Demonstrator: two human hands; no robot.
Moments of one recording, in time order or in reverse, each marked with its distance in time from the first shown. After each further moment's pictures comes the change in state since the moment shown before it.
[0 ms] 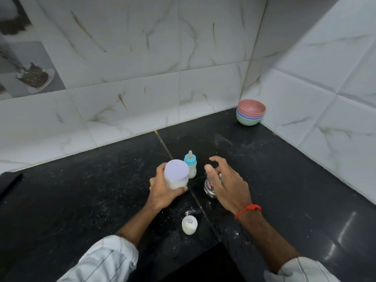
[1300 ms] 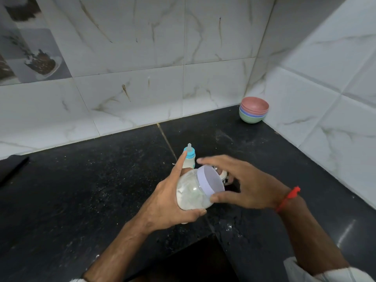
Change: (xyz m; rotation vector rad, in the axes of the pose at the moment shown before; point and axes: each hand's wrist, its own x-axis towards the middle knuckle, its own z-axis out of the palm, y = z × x) left_hand -0.100 0.077 -0.022 -0.005 -0.272 0.396; right_hand -0.004 -0.006 -0.103 0.037 -0.520 -0.585
